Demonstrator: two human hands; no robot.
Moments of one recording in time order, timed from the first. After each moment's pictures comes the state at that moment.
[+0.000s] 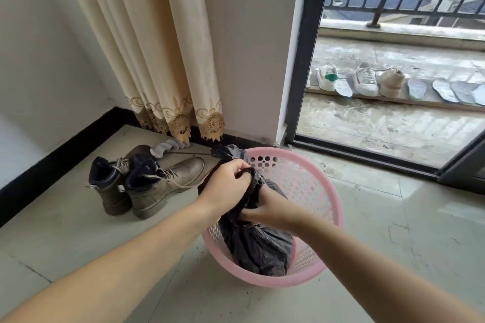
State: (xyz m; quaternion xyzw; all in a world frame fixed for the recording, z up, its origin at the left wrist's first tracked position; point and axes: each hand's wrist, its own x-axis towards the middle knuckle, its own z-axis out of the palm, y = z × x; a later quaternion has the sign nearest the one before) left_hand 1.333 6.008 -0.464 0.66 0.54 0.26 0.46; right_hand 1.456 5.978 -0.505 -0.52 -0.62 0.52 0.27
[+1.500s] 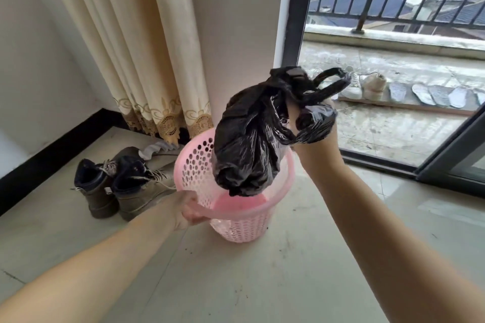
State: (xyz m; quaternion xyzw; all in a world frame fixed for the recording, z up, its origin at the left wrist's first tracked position) left_hand 1.288 6.034 -0.524 0.21 0.66 0.26 0.67; right_hand 1.495 5.986 -0.384 -0.45 -0.52 0.26 0.68
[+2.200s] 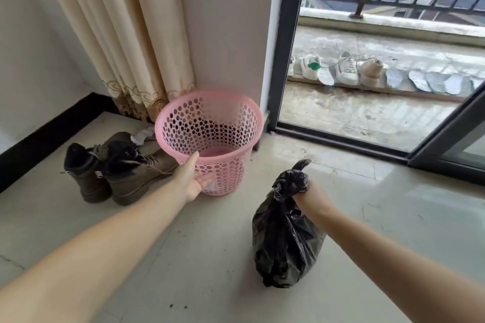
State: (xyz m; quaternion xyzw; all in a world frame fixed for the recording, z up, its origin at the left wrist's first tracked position) left_hand 1.319 6.053 -0.539 0.14 0.56 0.40 0.71; right_hand 1.543 5.935 -0.534 -0.77 -0.46 0.34 0.27
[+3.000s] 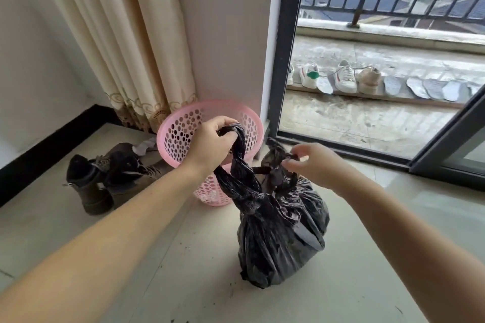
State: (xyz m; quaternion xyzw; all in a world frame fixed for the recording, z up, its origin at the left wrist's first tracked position) left_hand 1.356 6.022 -0.425 0.67 0.50 0.38 0.39; right_hand 1.539 5.951 -0.417 -0.75 -0.58 0.28 0.15
